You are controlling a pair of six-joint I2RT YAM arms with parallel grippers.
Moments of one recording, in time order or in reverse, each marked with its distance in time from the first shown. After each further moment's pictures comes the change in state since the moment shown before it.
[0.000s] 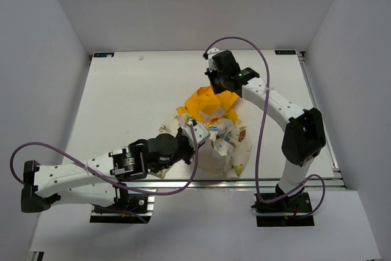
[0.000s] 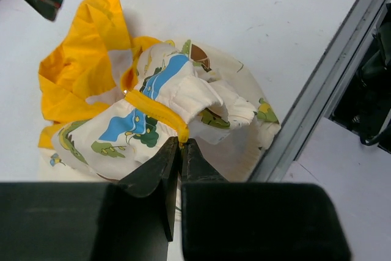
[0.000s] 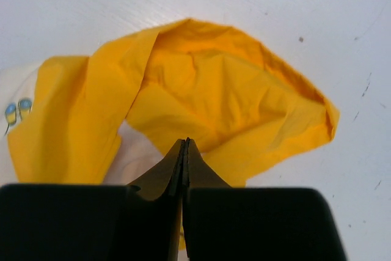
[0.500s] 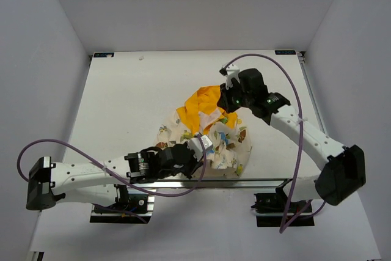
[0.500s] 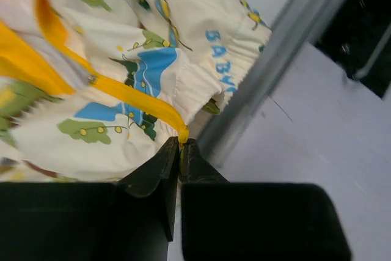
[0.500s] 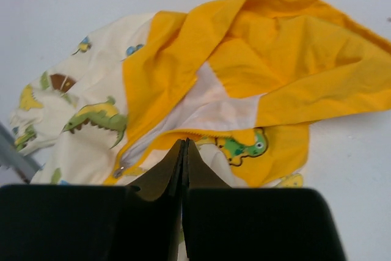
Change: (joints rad) left arm 0.000 0.061 -0.152 -0.038 0.098 -0.250; right arm -0.037 -0.393 -0.397 0.147 -0.294 0.045
